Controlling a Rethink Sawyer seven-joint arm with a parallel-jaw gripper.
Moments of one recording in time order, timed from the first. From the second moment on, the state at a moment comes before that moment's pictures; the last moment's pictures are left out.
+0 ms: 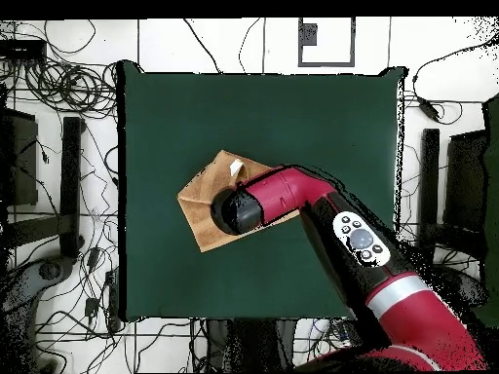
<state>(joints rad) -0.55 -0.52 0.68 1.69 -0.79 0.66 1.53</state>
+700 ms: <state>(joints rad) -0.55 -0.49 0.68 1.69 -0.85 0.57 1.53</state>
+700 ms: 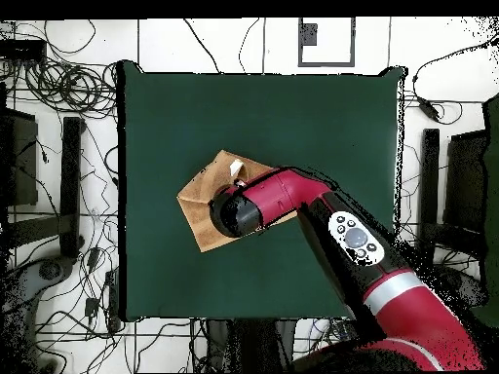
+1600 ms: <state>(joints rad) -0.54 -0.42 0.68 1.69 -0.90 0.50 1.53</state>
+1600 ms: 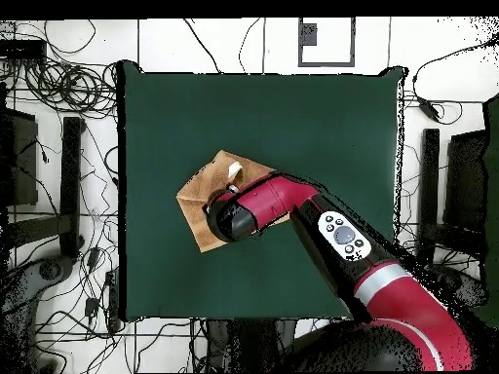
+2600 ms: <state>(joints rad) -0.56 -0.42 0.68 1.69 -0.90 0.44 1.53</state>
